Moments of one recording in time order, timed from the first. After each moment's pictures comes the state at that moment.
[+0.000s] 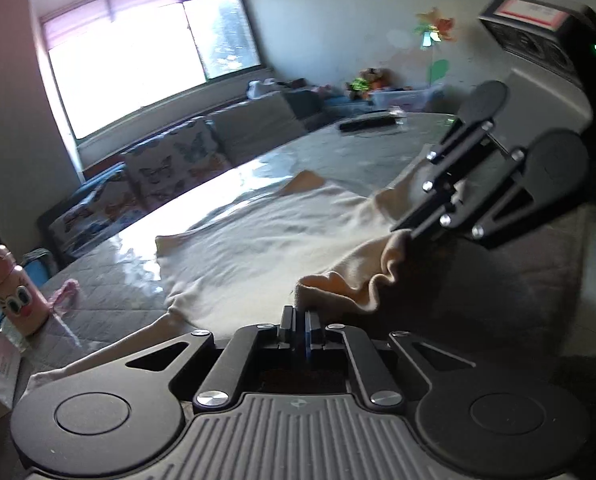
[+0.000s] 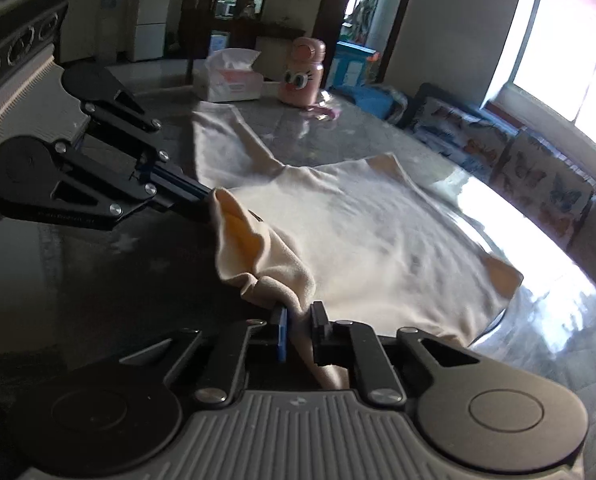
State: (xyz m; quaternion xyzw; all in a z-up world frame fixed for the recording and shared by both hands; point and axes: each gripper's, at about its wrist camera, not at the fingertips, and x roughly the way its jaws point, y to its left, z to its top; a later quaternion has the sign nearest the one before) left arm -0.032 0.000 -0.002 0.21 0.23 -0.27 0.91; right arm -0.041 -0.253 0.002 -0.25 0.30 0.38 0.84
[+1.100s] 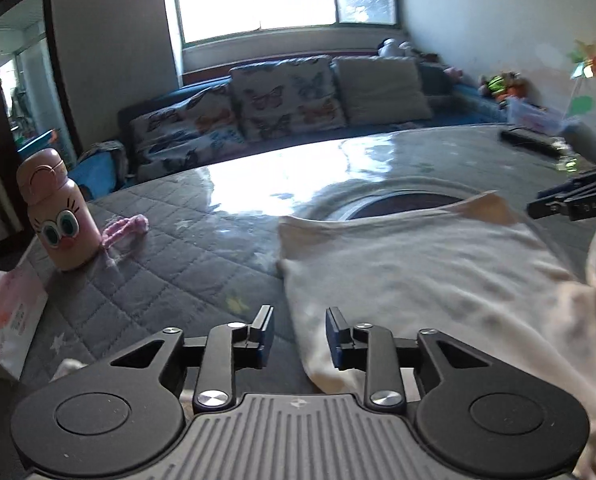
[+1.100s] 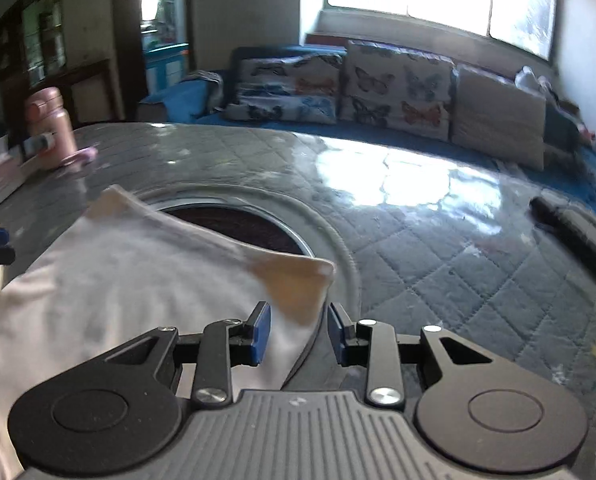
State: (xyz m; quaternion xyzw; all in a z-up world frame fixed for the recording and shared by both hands) left arm 0.153 0.045 0.009 0.09 0.33 -0.09 0.94; right arm 0.174 -0.341 -0.010 -0.06 0.37 0.16 0.91
